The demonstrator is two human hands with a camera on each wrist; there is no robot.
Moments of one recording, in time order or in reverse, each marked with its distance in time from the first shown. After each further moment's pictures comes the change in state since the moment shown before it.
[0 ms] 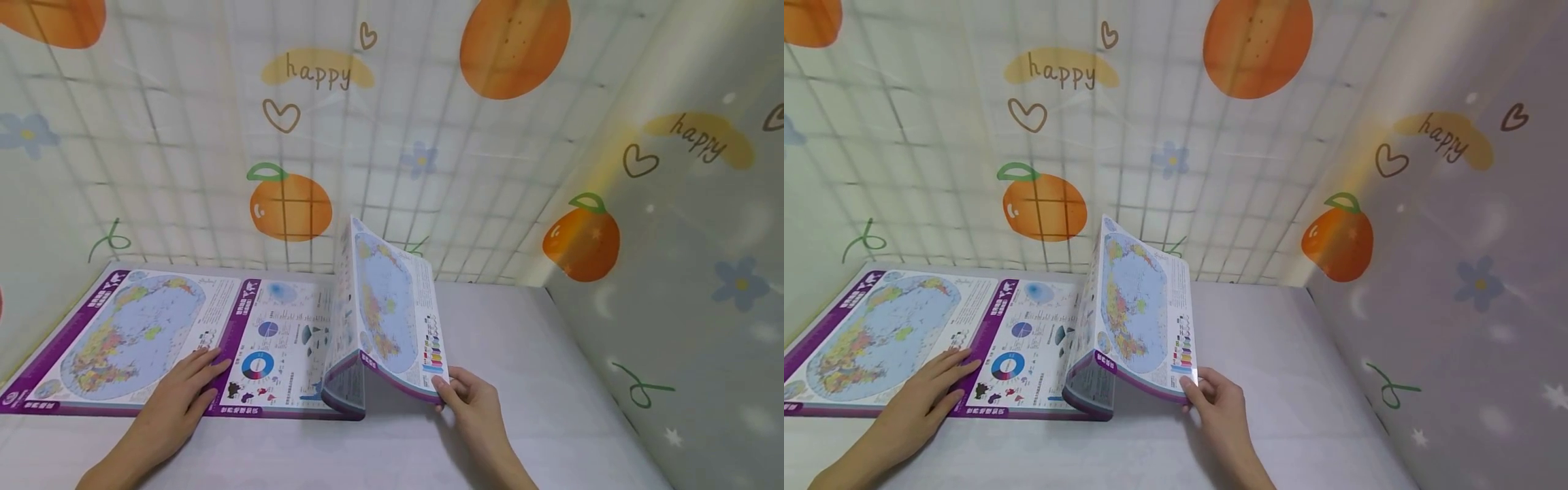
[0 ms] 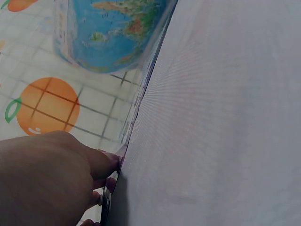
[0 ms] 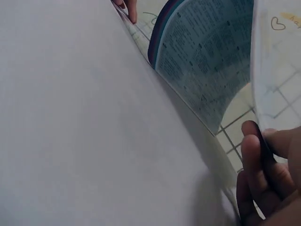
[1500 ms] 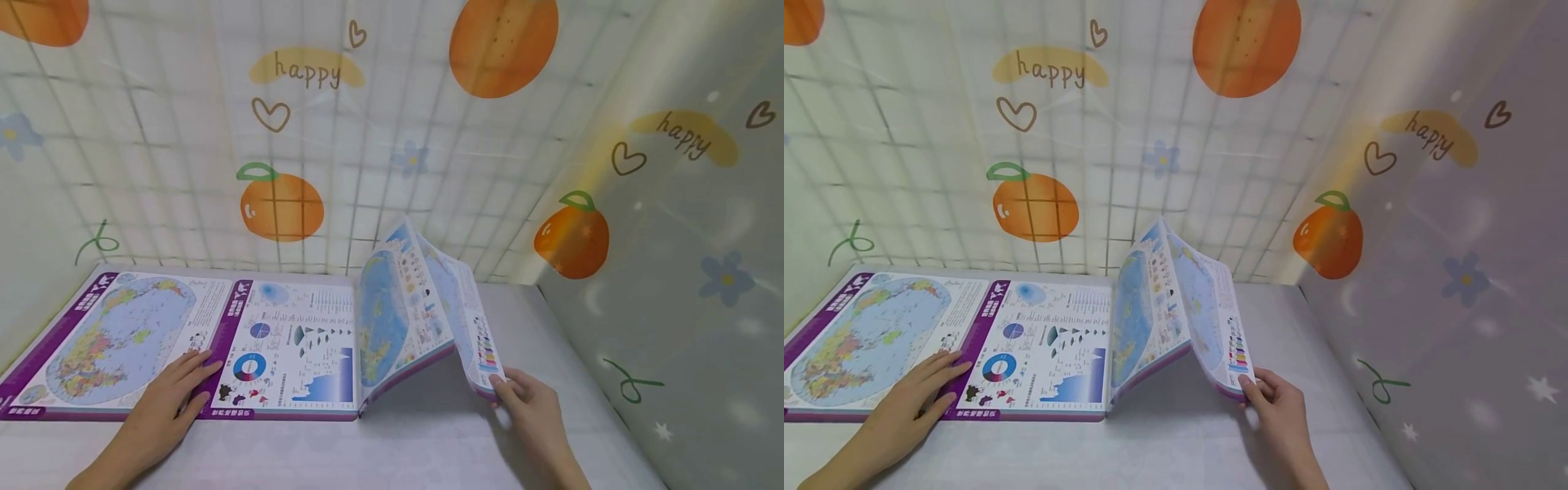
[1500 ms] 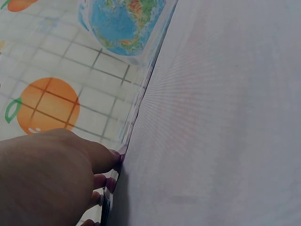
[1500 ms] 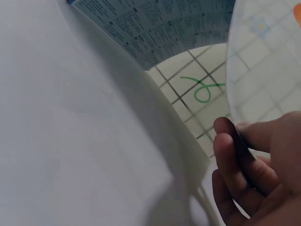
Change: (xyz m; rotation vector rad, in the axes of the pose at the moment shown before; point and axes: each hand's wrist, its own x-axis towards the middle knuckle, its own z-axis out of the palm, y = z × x) left_hand 0.001 0.001 0.001 0.014 0.036 0.028; right_hand 0.005 0.024 -0.097 -0.187 0.095 0.032
